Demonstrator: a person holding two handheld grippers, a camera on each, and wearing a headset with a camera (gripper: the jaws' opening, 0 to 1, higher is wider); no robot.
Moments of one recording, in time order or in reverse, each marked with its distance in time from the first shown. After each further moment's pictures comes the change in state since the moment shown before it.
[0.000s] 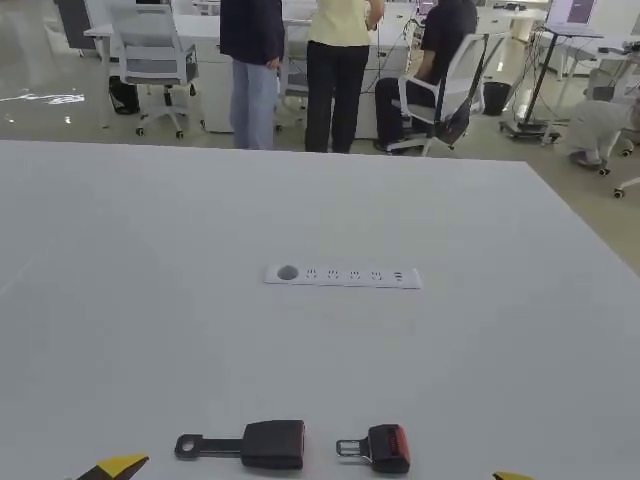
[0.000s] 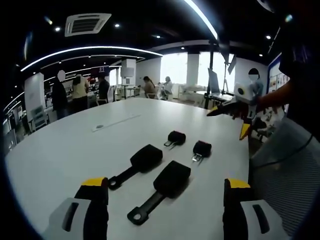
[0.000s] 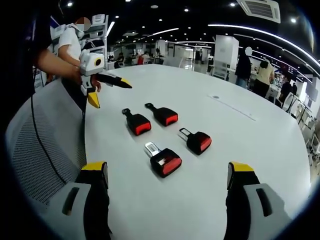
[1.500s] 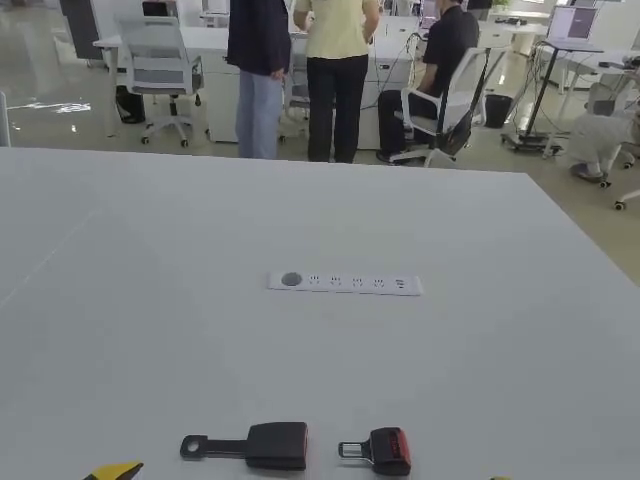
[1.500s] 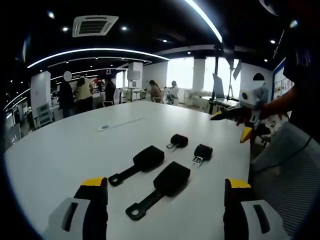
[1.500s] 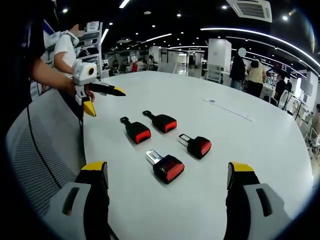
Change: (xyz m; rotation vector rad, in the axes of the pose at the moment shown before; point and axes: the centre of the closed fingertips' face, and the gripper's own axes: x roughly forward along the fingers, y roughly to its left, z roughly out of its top) left arm -0.012 -0.006 0.000 -0.037 -0.044 0.049; right arm -0.001 0.006 0.011 0.053 -0.066 -0.046
